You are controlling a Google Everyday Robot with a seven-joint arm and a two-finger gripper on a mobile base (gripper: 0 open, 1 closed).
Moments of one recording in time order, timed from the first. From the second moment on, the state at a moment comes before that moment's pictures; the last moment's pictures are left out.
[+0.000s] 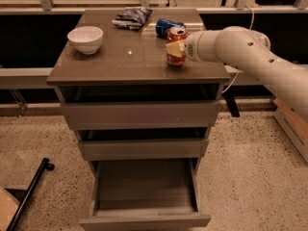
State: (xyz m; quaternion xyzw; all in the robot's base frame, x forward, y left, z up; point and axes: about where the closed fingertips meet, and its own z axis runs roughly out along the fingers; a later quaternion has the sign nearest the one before) arm 0.770 -0.099 0.885 -0.23 0.80 0.14 0.54
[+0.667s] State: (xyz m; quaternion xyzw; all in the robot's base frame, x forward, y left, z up) arm 0.770 -0.095 0.884 -0.23 0.80 0.14 0.53
